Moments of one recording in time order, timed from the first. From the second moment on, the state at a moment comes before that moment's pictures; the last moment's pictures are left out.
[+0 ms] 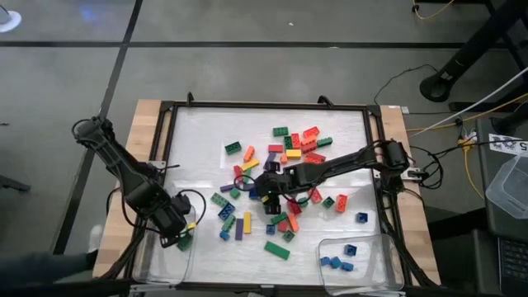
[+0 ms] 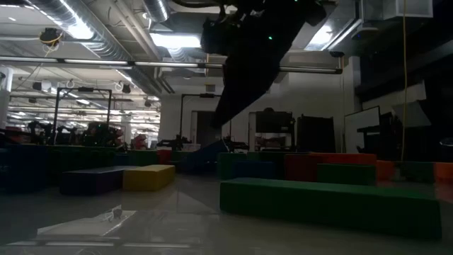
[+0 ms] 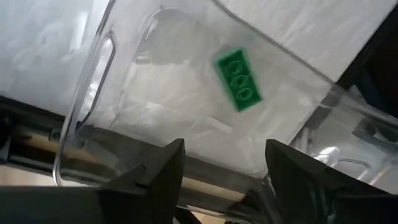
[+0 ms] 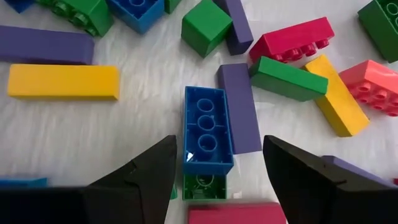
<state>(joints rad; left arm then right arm) -0.77 1.27 1.09 -1.22 0.12 -1.26 0.16 1.96 1.43 -0.45 0.16 0.05</state>
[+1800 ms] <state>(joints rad) -0.77 1.26 1.08 -1.33 -0.10 -1.04 0.16 2.06 1.62 -0.09 -0.02 0.02</state>
